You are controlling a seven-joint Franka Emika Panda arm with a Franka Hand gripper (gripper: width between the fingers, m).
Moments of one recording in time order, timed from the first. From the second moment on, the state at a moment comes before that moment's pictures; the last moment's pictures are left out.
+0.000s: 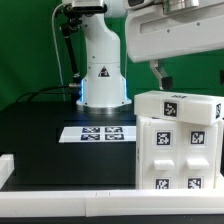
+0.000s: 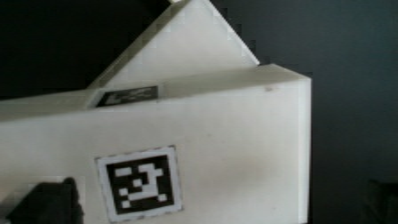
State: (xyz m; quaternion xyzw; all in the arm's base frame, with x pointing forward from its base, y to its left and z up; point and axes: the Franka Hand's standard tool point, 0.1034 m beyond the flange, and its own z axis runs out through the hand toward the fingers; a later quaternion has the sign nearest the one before) arm 0.632 0.101 0.181 -0.94 0.32 -0.05 0.09
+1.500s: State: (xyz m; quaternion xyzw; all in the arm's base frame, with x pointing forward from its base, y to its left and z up) arm 0.625 0.086 0.163 -0.93 -0.37 -0.08 -0.01
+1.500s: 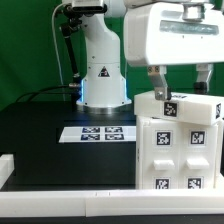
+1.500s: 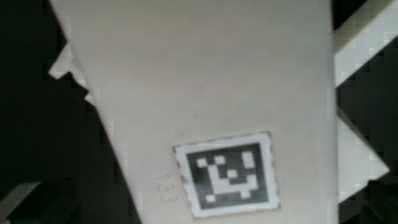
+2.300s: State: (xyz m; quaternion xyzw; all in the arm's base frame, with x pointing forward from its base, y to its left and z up) arm 0.618 0.082 0.151 -0.93 -0.35 -0.07 -0.01
